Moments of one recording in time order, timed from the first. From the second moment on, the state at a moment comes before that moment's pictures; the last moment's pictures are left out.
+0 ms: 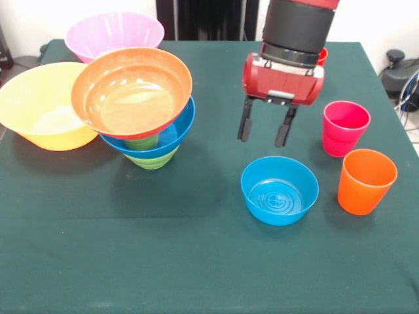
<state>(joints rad) -0.01 -0.49 -0.11 1.42 -0.29 0.27 1.99</state>
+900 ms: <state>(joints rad) -0.01 -0.35 -0.13 1.34 -0.29 0.18 1.99</state>
